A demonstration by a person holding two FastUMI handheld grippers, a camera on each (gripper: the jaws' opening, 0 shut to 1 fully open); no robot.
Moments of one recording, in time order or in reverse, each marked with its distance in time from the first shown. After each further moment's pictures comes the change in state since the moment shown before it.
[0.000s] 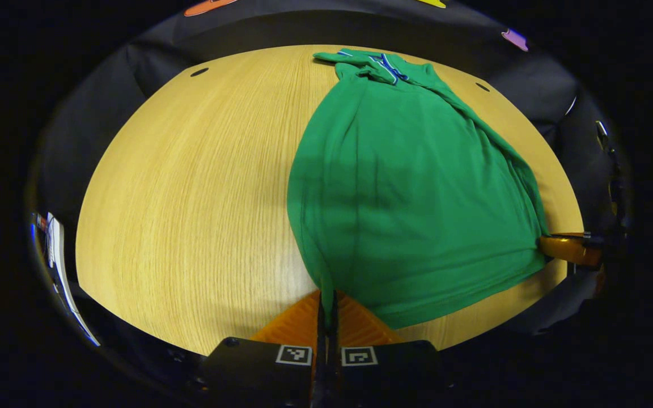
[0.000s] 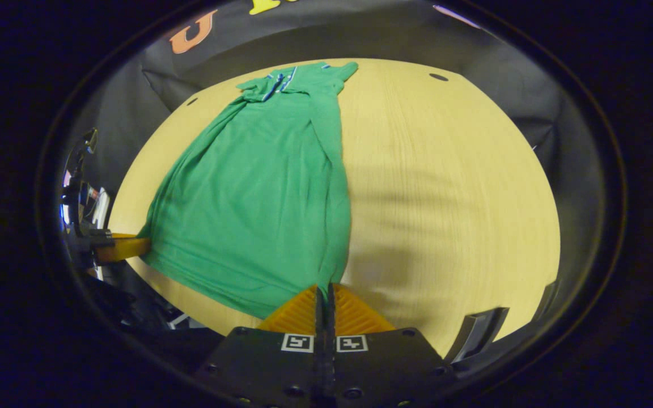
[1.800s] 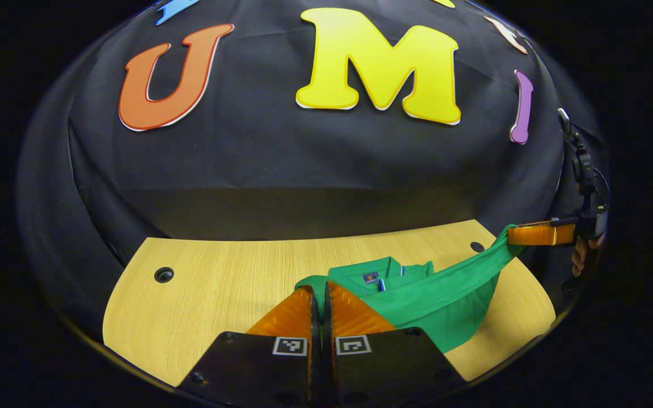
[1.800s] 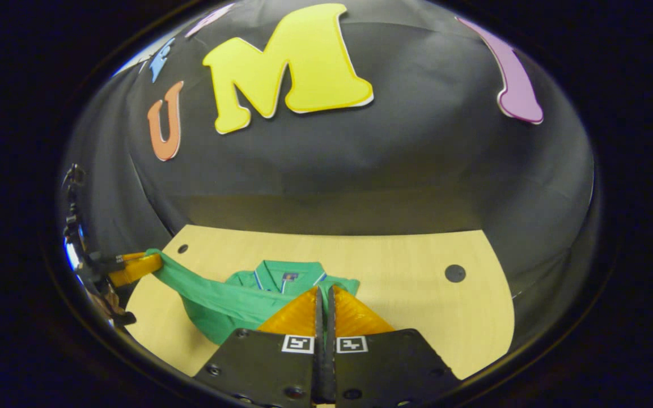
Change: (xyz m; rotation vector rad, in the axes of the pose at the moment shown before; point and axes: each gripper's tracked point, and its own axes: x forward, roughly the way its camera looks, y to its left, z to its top) left arm -0.052 0.016 0.445 0.126 -0.732 0.032; right arm -0.054 0.007 0.461 -0.012 -0.558 0.053
